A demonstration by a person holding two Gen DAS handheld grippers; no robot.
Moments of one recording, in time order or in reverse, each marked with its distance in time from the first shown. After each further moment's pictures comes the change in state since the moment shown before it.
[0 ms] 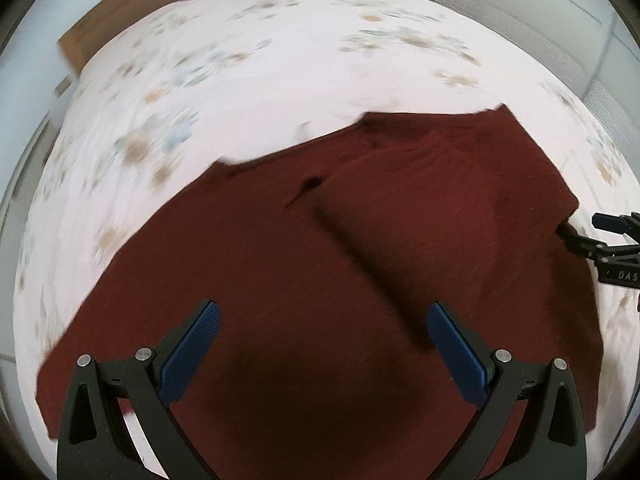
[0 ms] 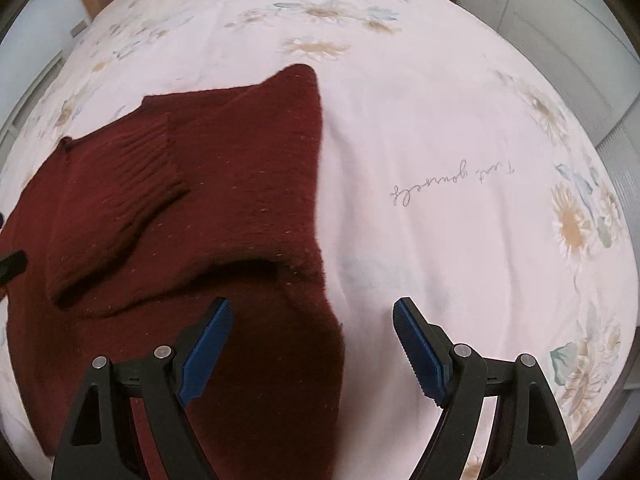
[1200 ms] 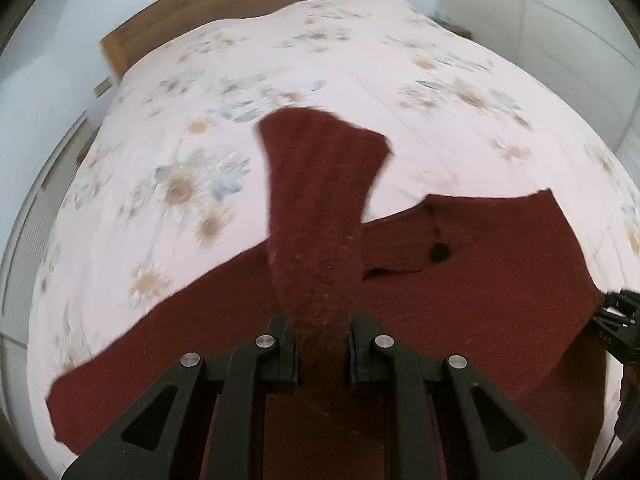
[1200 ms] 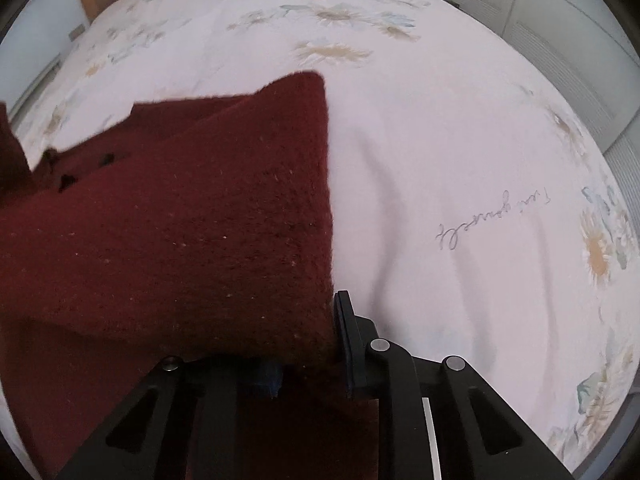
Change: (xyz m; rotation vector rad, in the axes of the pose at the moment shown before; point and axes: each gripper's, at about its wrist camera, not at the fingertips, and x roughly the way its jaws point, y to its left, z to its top) left arm 0.037 0.077 0.046 -0.148 -0.107 0.101; right arm 0.029 0.034 0.016 -0.033 -0.037 -0.045
